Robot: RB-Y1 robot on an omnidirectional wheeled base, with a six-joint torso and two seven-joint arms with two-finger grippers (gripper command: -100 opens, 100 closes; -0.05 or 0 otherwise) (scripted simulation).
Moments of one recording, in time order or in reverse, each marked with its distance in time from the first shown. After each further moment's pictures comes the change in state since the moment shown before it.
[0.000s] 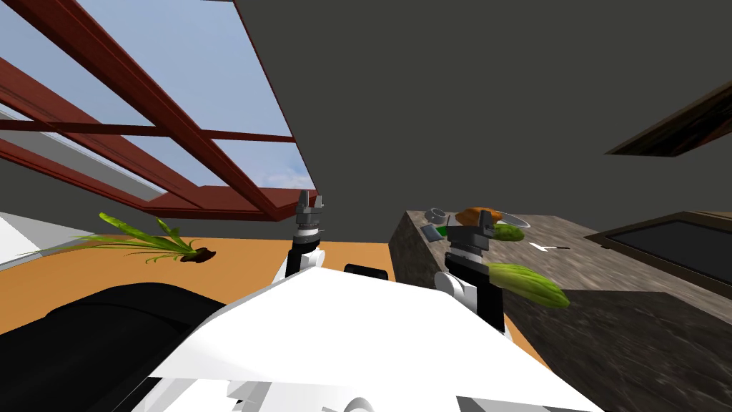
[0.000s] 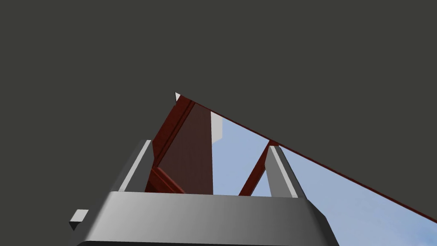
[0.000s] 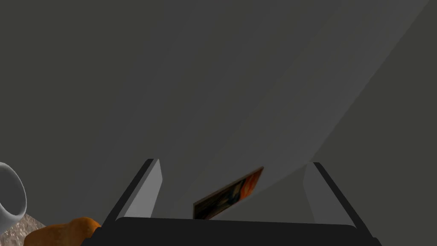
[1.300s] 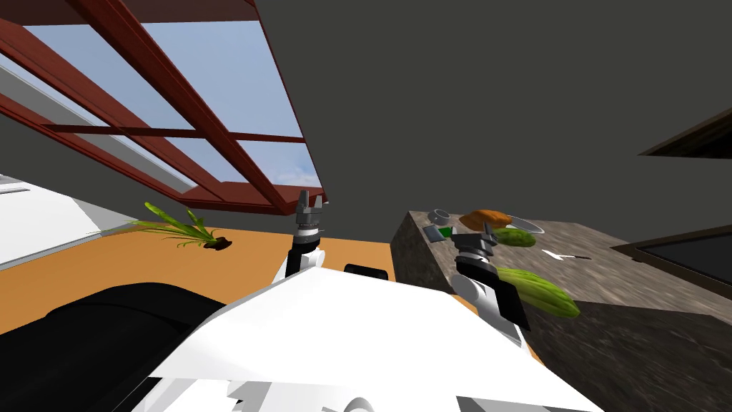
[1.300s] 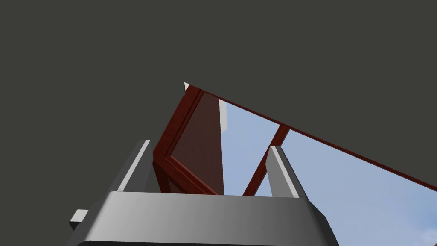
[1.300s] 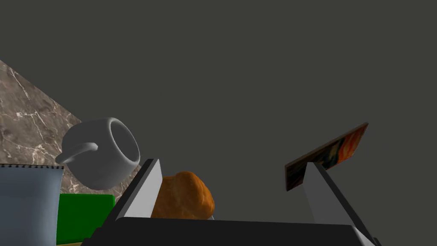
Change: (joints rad) left arm 0.000 0.000 0.000 0.000 0.000 0.000 0.000; right arm -0.053 -0.062 -0.183 0.165 -0.354 0.225 -0.073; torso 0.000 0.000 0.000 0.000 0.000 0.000
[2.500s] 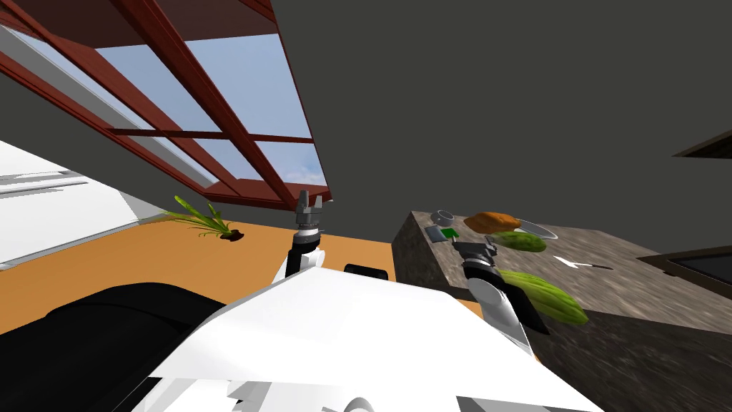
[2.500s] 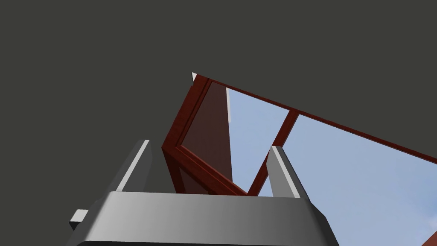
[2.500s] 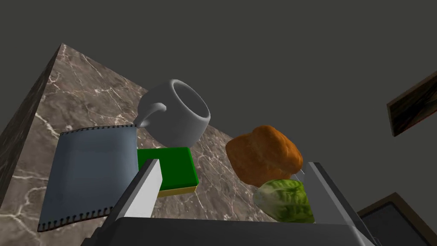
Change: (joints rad) left arm 0.000 0.000 0.000 0.000 0.000 0.000 0.000; right arm -0.065 -0.027 -0.151 0.186 -0.326 0.210 -0.079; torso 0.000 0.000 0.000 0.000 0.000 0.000
